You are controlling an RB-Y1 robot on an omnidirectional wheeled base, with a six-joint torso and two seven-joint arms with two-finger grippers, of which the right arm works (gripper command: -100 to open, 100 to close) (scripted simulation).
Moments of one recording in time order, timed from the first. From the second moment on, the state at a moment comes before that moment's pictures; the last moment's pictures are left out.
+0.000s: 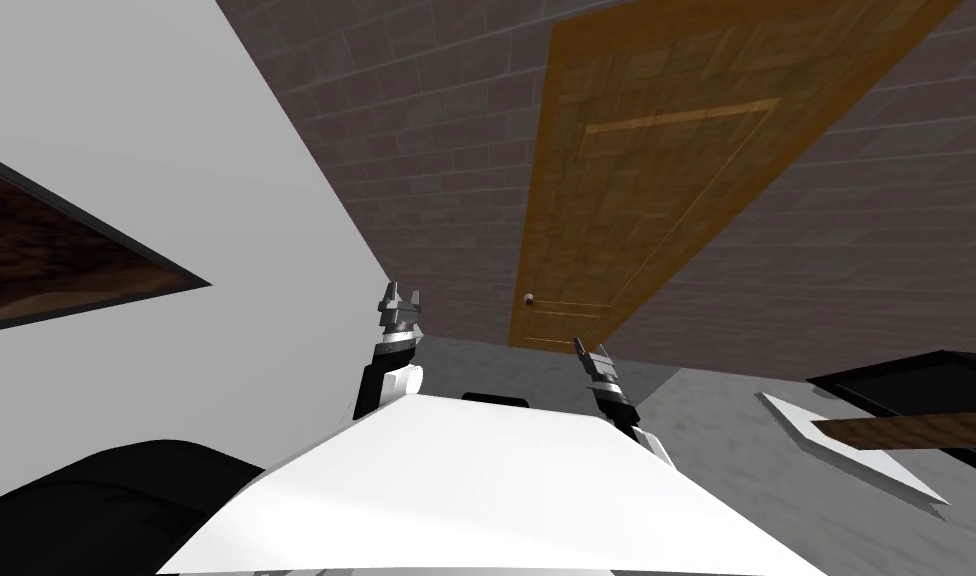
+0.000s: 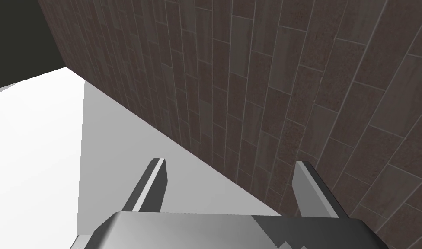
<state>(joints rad) 0.29 -0.07 -0.45 -1.36 0.46 -0.80 0.69</state>
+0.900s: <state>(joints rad) 0.24 -0.03 -0.54 -1.18 0.57 -0.85 0.86</state>
